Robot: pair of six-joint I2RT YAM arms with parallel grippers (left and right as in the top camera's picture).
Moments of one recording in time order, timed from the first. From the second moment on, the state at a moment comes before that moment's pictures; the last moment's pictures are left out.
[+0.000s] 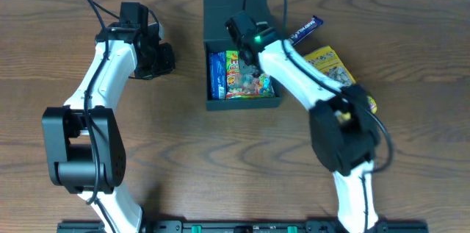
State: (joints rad) left arm -0.04 1.91 1.44 -0.82 0.28 -0.25; right arm 0.54 2.16 1.77 -0.87 0.27 0.43
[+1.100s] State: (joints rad) left arm -0.04 1.91 1.44 -0.83 0.28 -0.22; right arm 0.54 2.16 1.63 -0.97 0.13 0.25
